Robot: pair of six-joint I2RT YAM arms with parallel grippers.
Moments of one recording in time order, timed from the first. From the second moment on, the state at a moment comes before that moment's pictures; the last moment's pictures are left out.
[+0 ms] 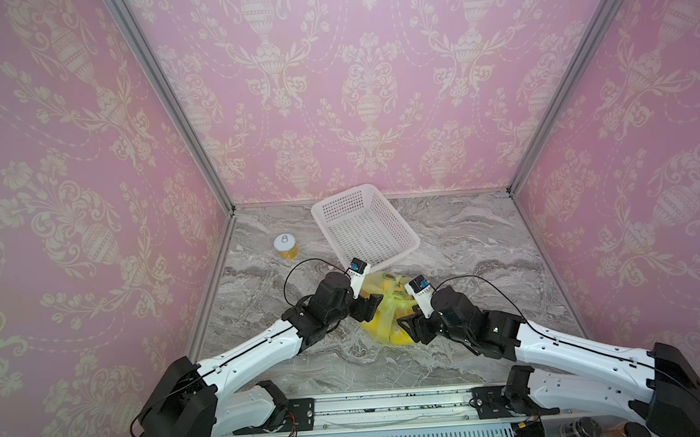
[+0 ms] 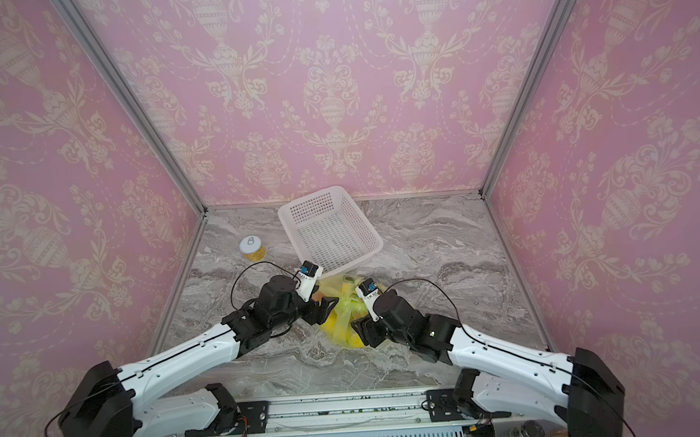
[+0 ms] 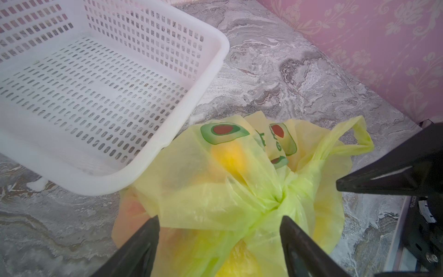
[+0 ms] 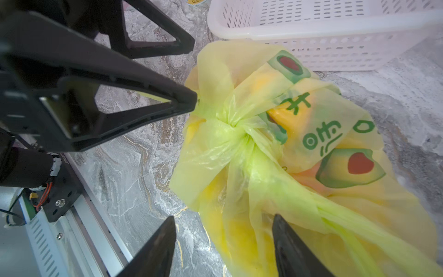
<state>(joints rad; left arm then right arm) -0.75 1.21 0.65 -0.01 0.06 -0.22 0.94 1.06 0.61 -0.26 0.10 0.38</state>
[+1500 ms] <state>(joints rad) -0.75 1.44 0.79 0.05 0.16 -0.26 0.94 1.05 0.52 -0.15 0.24 0.37</state>
